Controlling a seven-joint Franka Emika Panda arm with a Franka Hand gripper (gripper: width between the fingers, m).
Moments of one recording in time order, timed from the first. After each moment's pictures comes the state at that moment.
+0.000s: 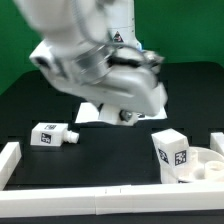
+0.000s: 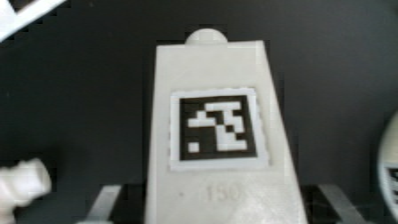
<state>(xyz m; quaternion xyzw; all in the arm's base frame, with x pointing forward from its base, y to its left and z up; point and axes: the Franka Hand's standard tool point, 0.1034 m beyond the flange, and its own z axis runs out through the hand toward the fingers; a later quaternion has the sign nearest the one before) 0.551 0.004 0.108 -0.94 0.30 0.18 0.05</state>
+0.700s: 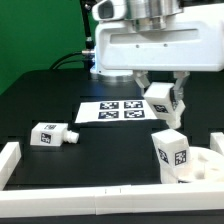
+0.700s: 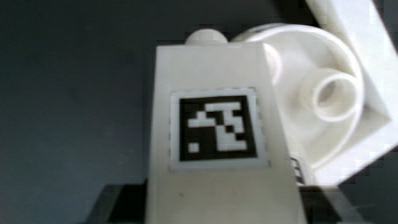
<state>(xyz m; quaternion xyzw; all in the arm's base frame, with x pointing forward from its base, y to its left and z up) 0.584 0.066 0.123 -0.94 0.32 -0.07 0.04</state>
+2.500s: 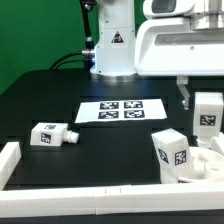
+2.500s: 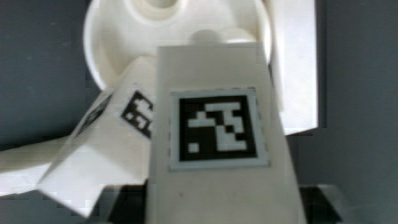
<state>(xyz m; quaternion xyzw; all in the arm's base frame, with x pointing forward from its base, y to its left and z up) 0.621 0.108 0.113 -0.98 0.12 -0.15 -0.01</state>
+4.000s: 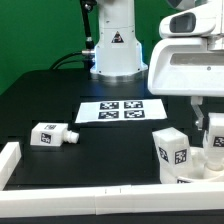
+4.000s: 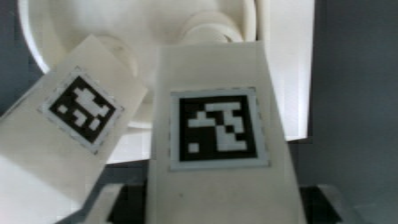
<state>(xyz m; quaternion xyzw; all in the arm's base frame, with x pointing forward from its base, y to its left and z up) 0.641 0.118 0.096 -0.98 0.09 -0.16 -0.03</state>
